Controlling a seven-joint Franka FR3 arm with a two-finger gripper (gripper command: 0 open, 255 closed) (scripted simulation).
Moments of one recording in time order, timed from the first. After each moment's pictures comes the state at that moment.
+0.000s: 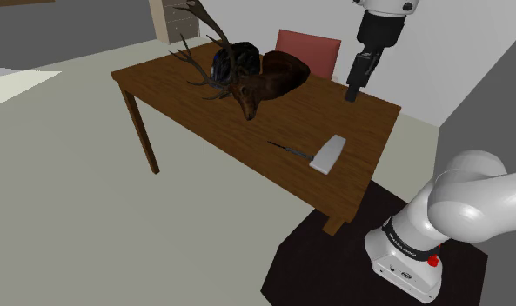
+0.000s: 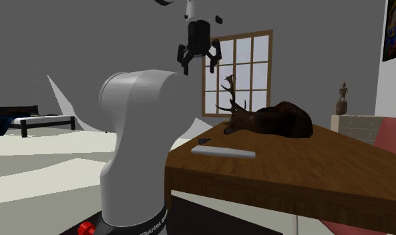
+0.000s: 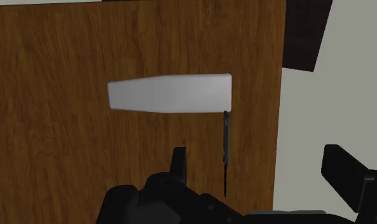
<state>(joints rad) 0.00 -0.75 0.06 -2.31 0.03 1.50 -0.12</state>
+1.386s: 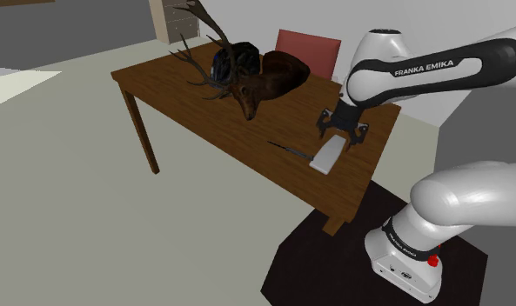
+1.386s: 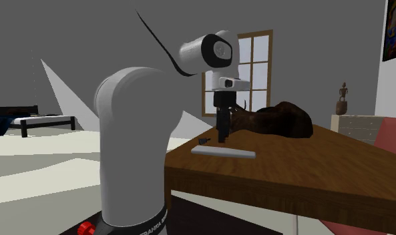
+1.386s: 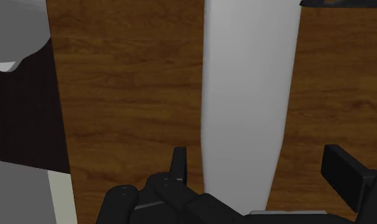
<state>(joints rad) -0.44 -0.64 0.27 -2.82 0.20 2.17 1.01</state>
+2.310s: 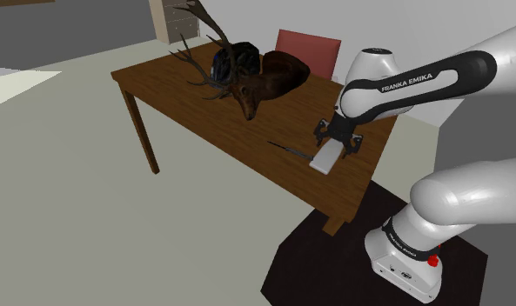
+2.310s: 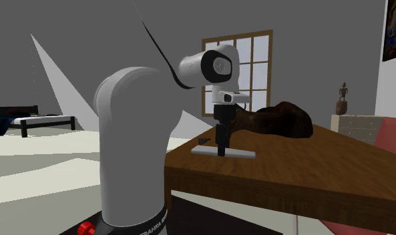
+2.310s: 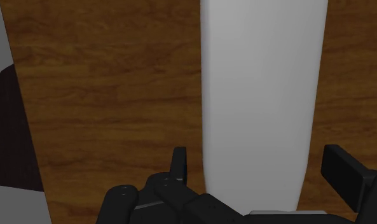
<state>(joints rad) -0.45 -0.56 0.30 -2.88 0.22 2.32 1.04</state>
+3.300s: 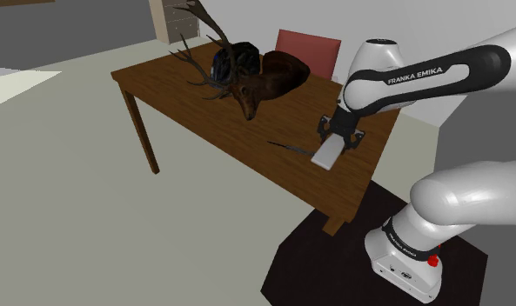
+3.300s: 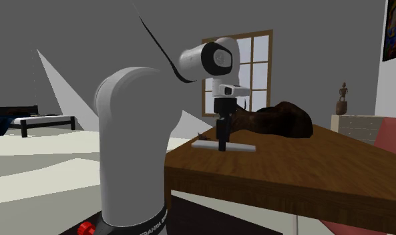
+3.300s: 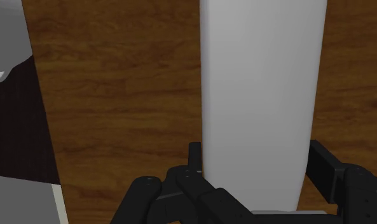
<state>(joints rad) -0.46 -0.61 0.28 -2.86 0.21 2.25 1.04</state>
